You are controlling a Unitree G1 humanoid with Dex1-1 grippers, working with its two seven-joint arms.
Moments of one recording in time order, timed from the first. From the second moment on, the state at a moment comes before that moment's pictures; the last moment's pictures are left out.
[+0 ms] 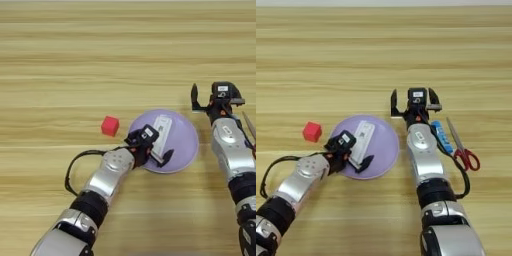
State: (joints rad) left arm -0.36 -0.03 -0.28 0.73 0.11 0.02 -0.39; right arm -0.42 -0.06 -0.07 0.55 -0.04 -0.16 -0.12
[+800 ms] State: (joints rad) left arm -0.44 -0.04 -0.27 0.88 0.13 -0.05 -0.34; right arm -0.42 -0.05 -0.05 0.52 -0.04 -0.14 -0.12
